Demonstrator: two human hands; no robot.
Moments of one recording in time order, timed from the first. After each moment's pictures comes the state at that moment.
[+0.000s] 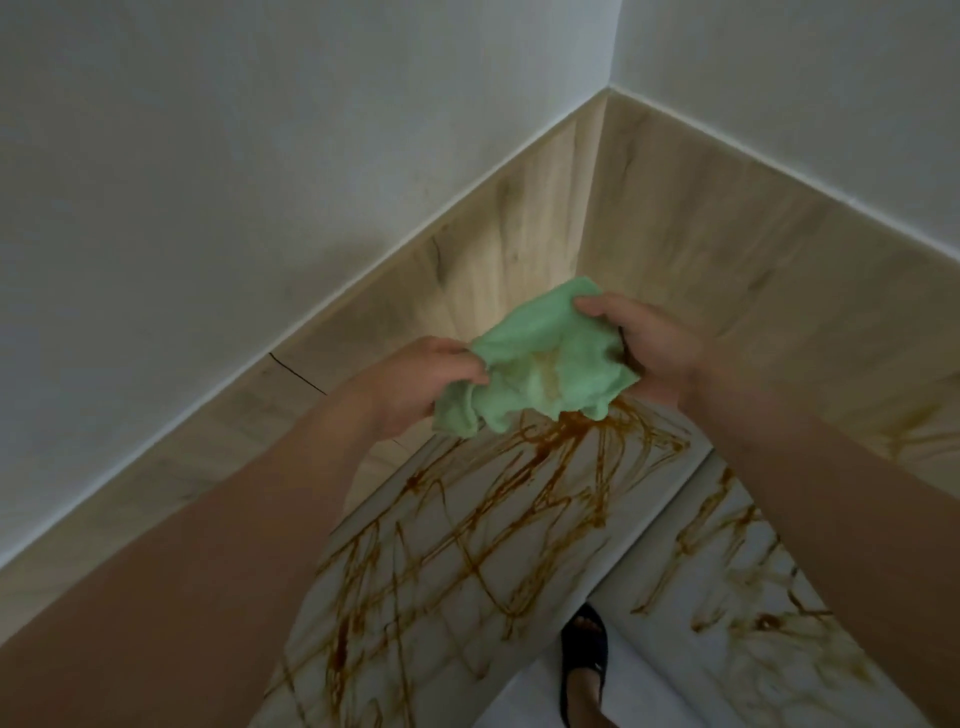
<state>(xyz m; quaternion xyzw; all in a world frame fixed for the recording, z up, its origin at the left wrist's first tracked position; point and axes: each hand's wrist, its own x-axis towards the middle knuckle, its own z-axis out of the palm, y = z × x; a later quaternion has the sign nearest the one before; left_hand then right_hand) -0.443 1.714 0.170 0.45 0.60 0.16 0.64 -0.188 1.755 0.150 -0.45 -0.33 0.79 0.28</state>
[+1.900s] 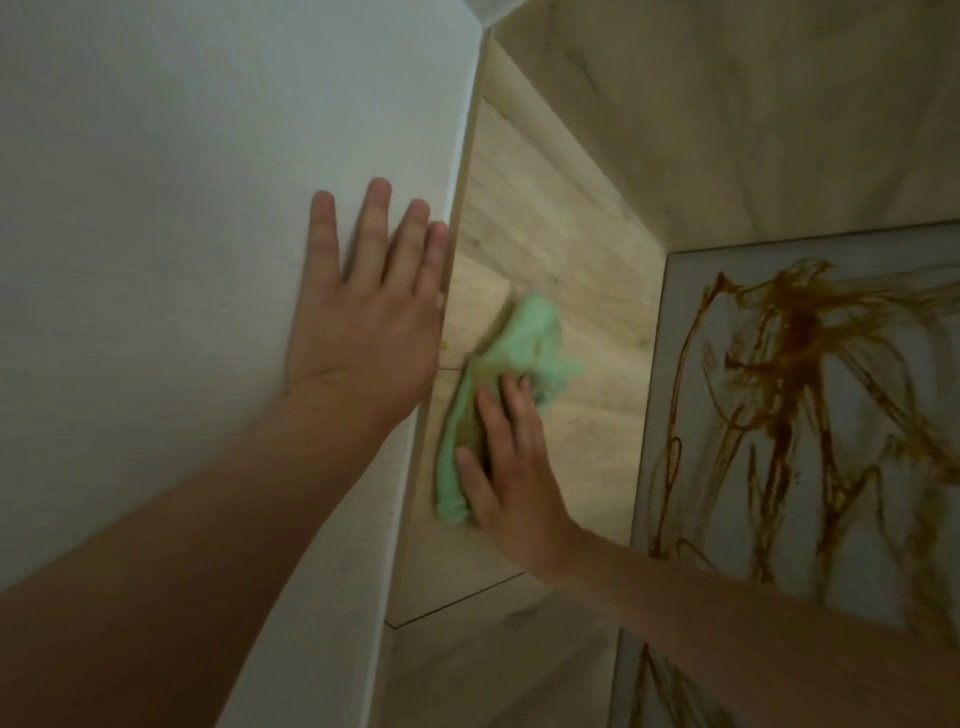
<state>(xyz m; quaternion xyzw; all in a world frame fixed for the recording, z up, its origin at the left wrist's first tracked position) -0.454 1.901 0.208 0.85 0.31 -0.18 -0.38 -0.469 1.778 0.032 -0.57 -0.39 0.38 0.61</state>
